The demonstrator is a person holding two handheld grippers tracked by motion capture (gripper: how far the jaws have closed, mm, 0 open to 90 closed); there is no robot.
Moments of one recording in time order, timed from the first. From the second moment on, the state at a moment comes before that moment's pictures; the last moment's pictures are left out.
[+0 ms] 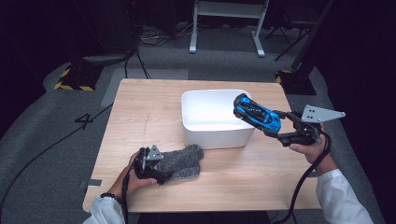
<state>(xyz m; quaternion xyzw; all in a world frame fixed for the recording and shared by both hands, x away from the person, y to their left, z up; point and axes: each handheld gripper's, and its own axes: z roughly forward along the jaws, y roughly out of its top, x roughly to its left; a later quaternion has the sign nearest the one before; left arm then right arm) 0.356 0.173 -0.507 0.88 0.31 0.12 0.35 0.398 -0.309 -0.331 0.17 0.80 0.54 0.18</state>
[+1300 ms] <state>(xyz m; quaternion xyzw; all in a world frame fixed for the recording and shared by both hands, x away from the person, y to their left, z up) 0.355 0.173 -0.507 0.87 0.32 0.12 0.35 0.482 -0.236 -0.335 0.11 0.88 0.44 0.13</state>
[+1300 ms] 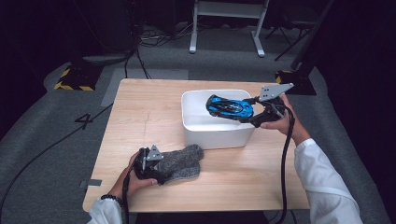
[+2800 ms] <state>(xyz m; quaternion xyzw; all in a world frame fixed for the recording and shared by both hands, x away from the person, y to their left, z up) 0.353 0.172 -0.507 0.87 0.32 0.12 0.35 0.528 -0.180 -0.368 0.10 0.96 0.24 0.08</state>
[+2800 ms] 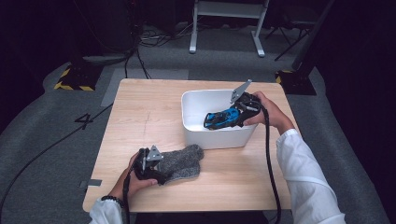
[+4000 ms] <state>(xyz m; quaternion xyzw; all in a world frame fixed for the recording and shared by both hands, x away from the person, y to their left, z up) 0.352 0.172 -0.507 0.87 0.33 0.12 0.35 0.532 -0.196 -0.367 0.14 0.96 0.23 0.10</state>
